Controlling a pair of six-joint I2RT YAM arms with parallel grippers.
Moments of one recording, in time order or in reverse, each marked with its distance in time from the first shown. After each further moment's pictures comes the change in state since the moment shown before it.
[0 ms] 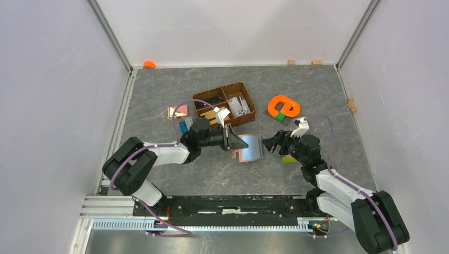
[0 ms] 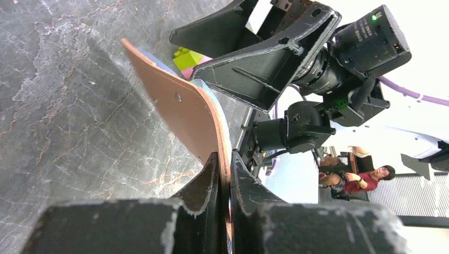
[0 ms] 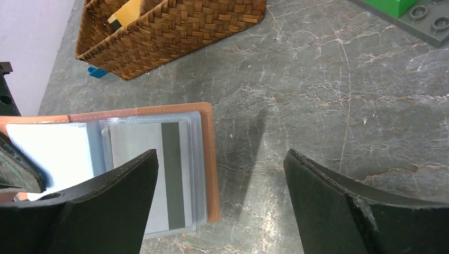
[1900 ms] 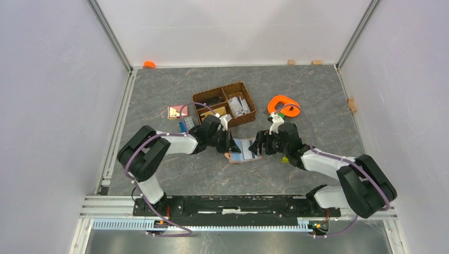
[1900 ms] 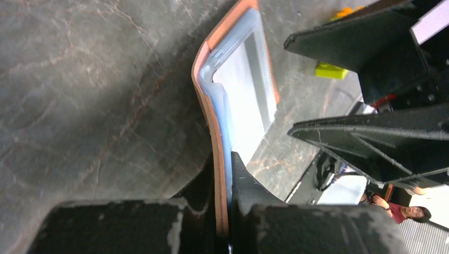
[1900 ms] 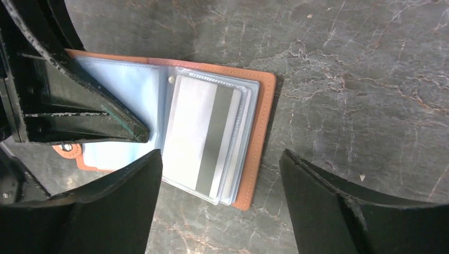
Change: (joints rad) left arm 0.016 0.207 0.195 -0.520 -0.152 0.143; right arm 0.173 0.368 0.259 -0.201 -0.024 -0.141
